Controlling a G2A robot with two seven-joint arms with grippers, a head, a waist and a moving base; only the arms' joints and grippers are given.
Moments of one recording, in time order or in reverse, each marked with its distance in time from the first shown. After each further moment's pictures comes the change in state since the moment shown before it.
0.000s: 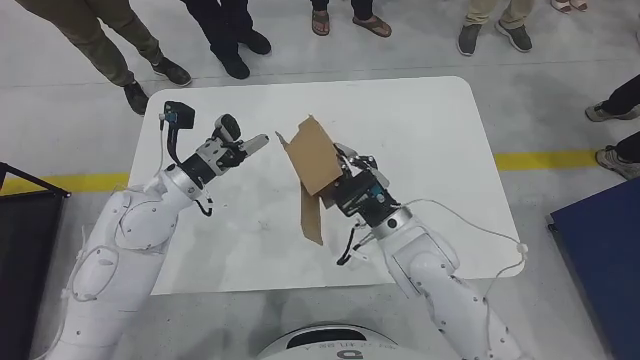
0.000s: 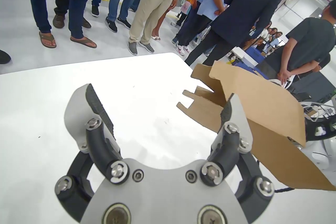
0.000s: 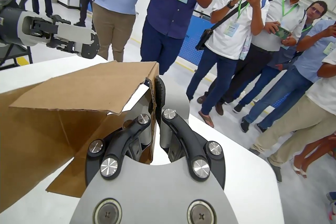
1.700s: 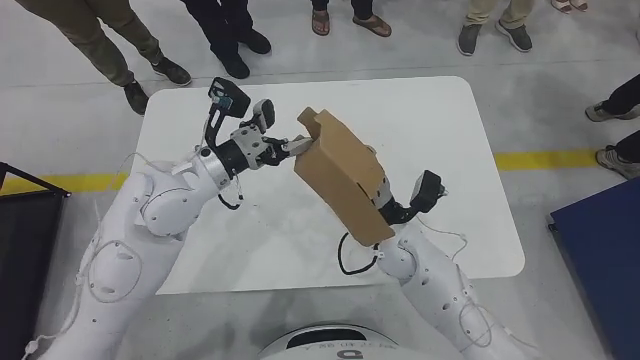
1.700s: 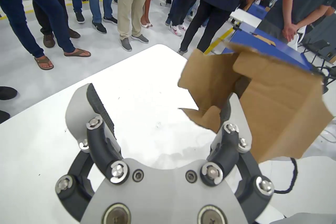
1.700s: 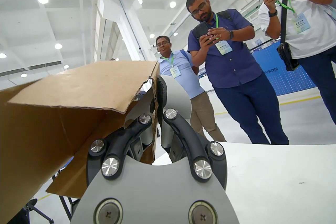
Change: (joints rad) left arm -0.166 -0.017 0.166 -0.153 0.183 0.088 -0.164; right arm 0.146 -0.070 -0.049 0.472 0.580 -0.587 -0.765
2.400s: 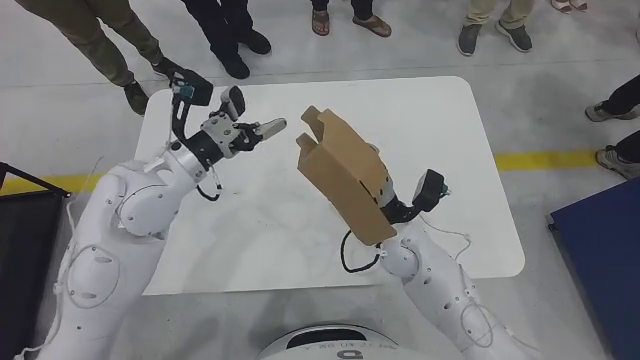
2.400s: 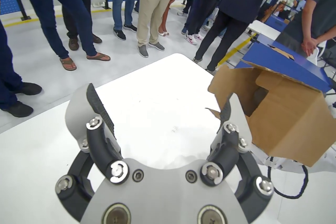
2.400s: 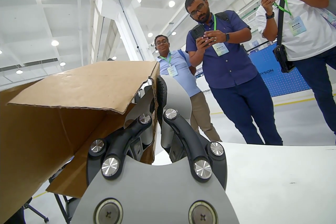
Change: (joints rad) left arm 0.096 0.014 -0.181 -0.027 -0.027 0.028 0.046; right arm -0.002 -0.002 0.023 0.004 -0.016 0.001 0.014
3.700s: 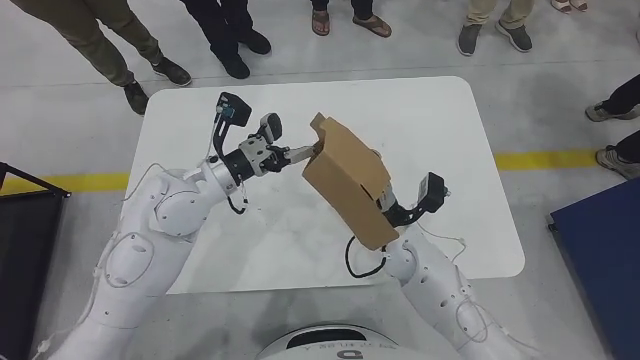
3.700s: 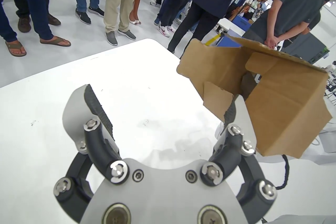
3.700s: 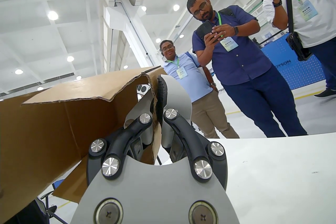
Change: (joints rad) left arm -0.066 -0.036 0.193 0.173 -0.077 -0.116 0.041; right arm 0.009 -0.019 -0.001 0.089 0.039 -0.148 -0.056
